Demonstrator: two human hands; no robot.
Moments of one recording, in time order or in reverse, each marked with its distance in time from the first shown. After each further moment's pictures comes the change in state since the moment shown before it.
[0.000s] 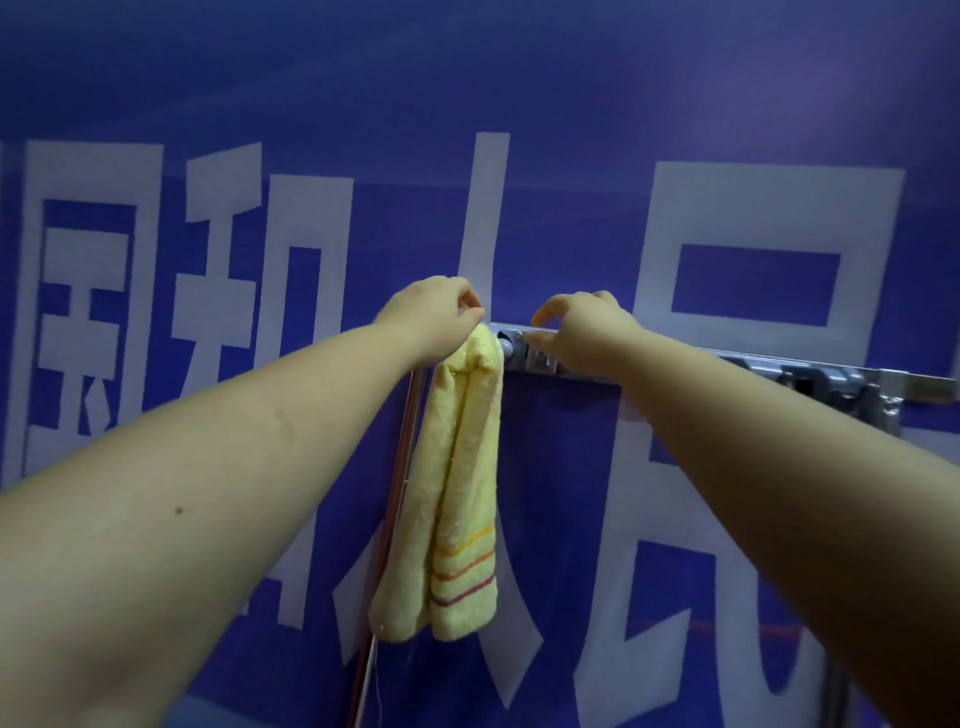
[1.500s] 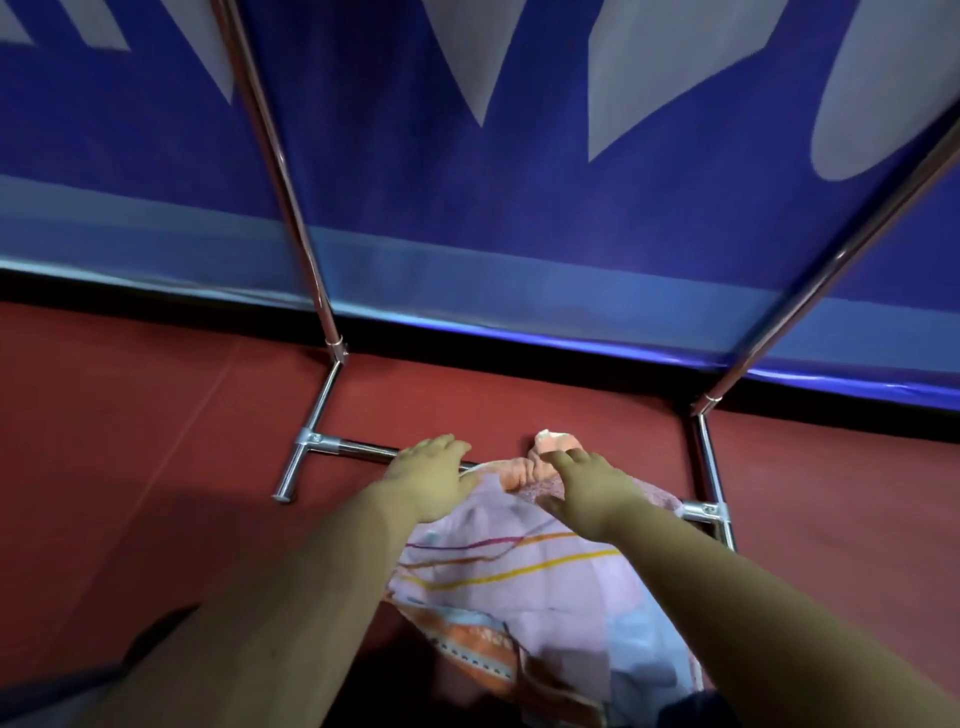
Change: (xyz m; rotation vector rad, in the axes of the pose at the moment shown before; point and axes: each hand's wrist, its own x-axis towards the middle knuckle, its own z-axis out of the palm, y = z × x) left_hand -0.543 -0.099 0.414 0.073 -1.344 -0.263; right_hand -0.493 0.119 0.492 0.163 -1.127 0.211
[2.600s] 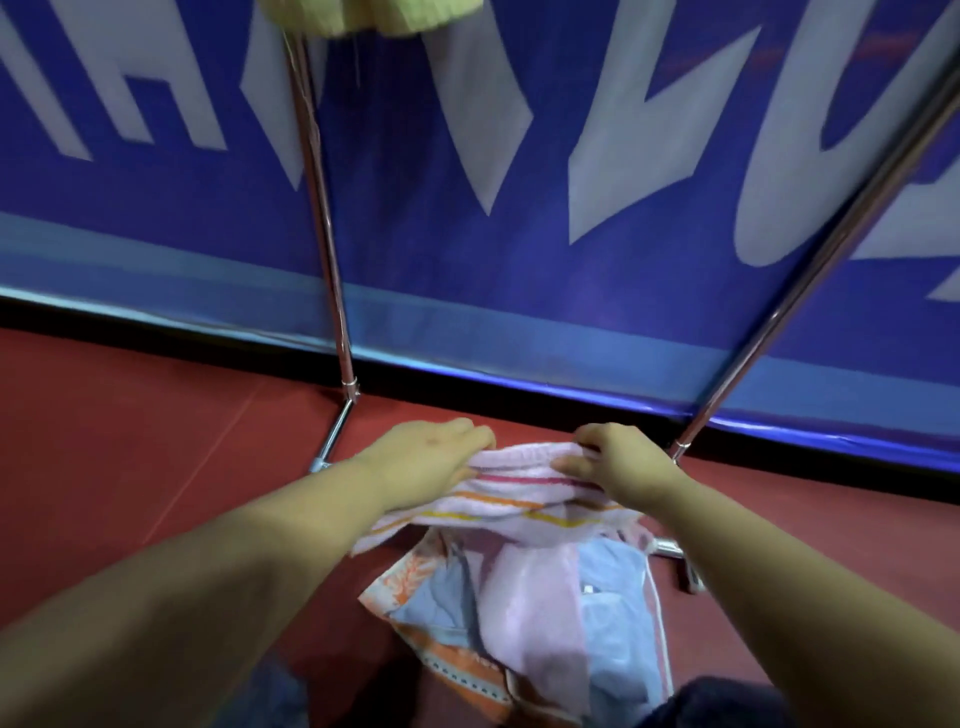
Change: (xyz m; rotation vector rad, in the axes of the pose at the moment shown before) left_hand -0.088 0.014 -0.083 0.243 0.372 0.503; right_hand -0.073 -0.011 -0.099 0.246 0.260 -0.053
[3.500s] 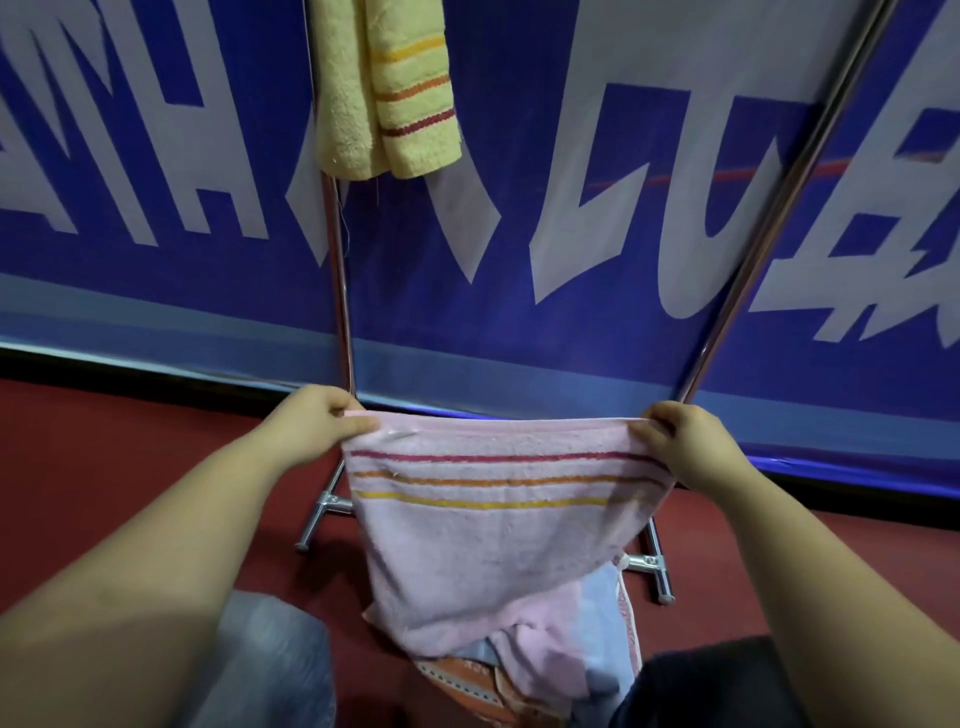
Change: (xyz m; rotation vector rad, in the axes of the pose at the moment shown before) left_hand -0.081 -0.010 -0.103 -0.595 0.291 -0.640; right_hand -0.095 0.008 -0.090 0.105 0.399 0.097
